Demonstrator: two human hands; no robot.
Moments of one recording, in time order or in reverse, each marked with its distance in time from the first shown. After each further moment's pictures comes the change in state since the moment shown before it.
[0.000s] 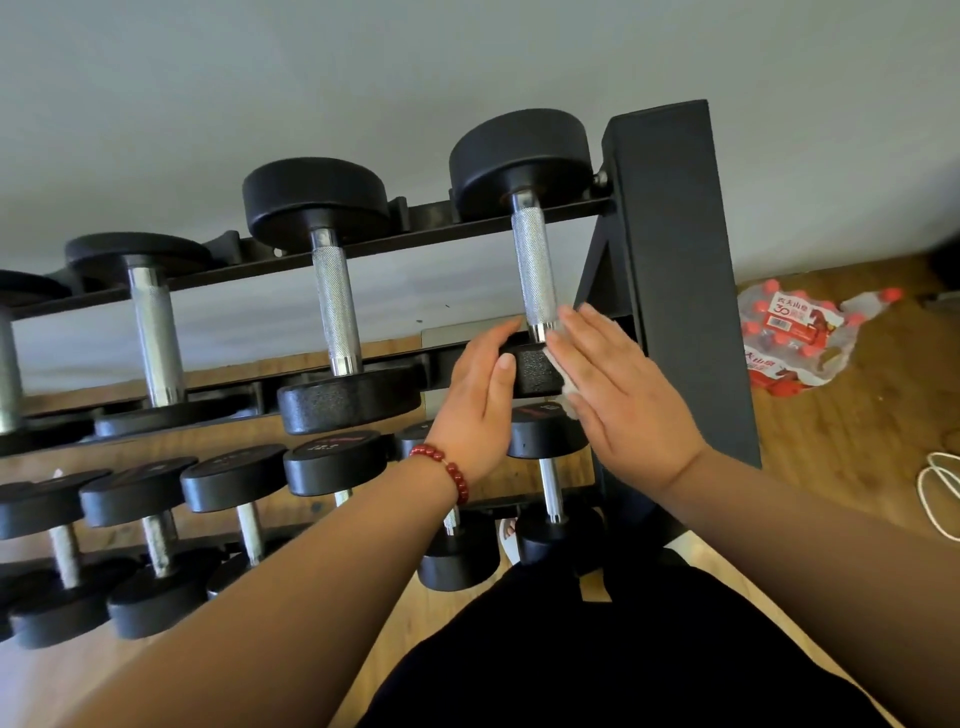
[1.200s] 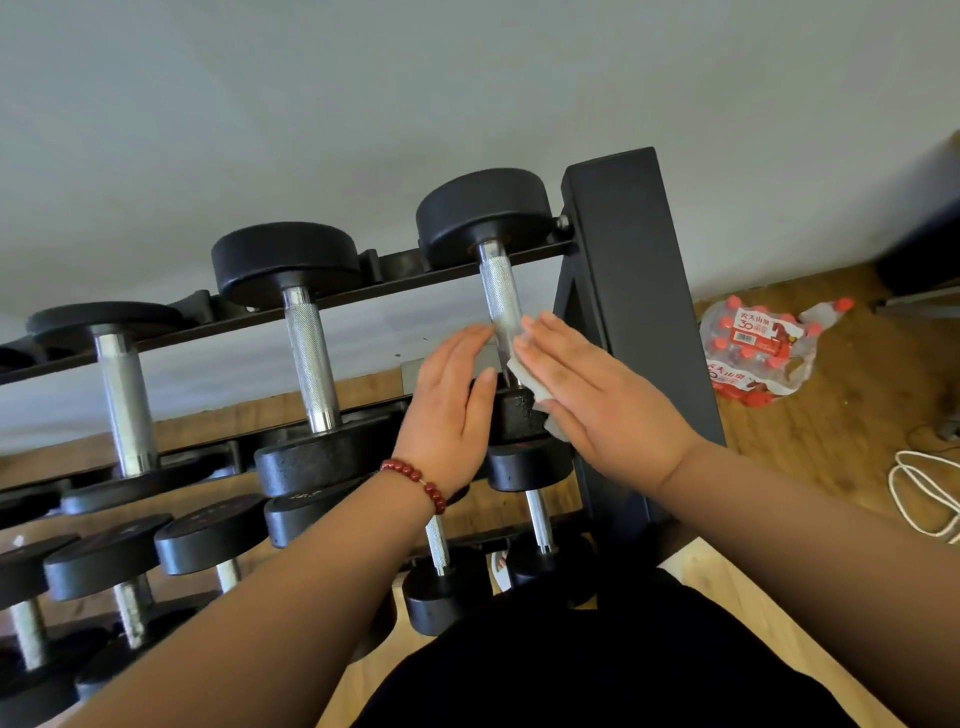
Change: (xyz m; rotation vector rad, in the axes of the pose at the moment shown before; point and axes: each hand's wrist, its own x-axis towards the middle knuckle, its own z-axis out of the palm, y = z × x) left_hand 0.028 0.017 -0.020 0.266 0.043 0.112; right_hand 0.033 0.009 -0.026 0.046 -0.070 -0.031
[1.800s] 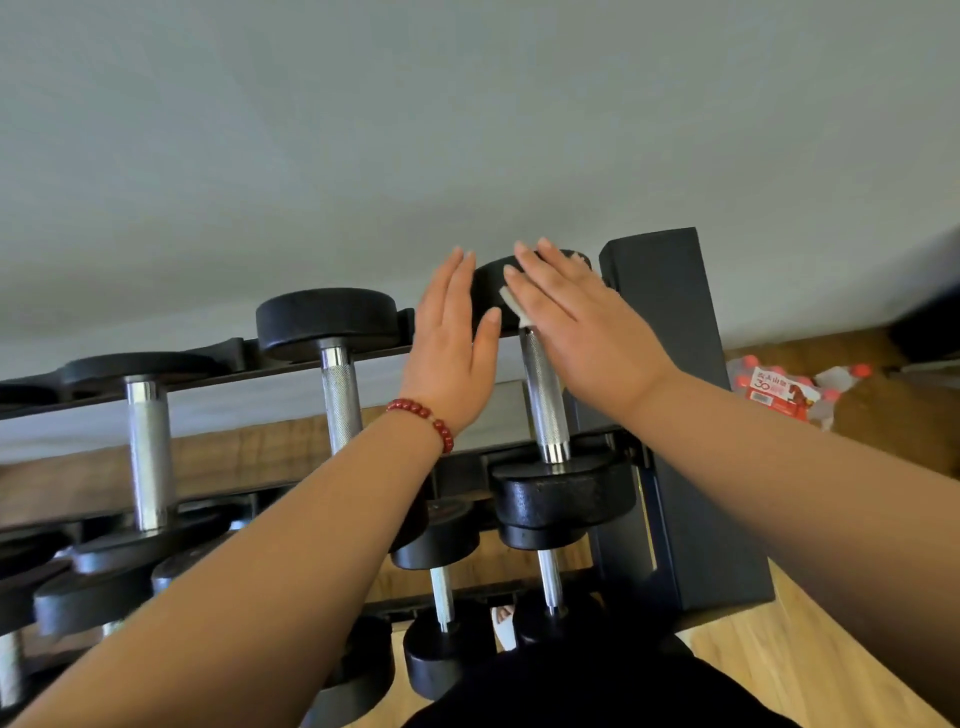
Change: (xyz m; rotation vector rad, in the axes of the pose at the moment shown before) left_hand 0.102 -0.005 -0.046 0.036 0.195 0.039; right_hand 0.129 0.042 -0.005 -0.304 0.065 -0.074
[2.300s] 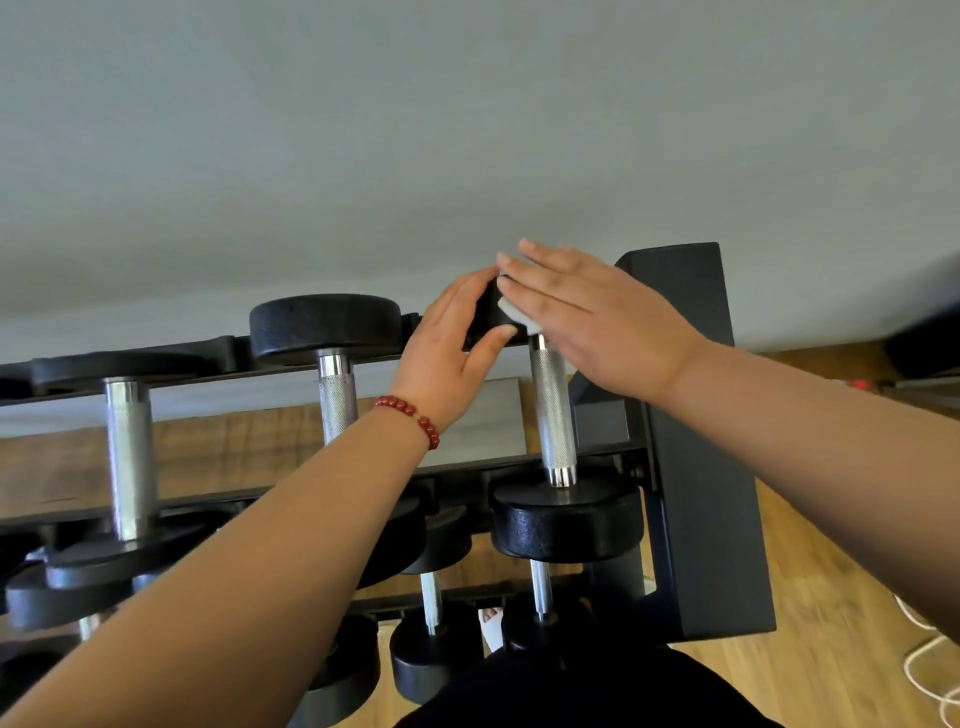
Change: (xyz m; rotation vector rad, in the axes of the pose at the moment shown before) left_hand 0.024 -0.030 -0.002 -0.097 -0.046 0.114; right_hand 0.031 0.032 0.000 0.068 -0.081 -0.301
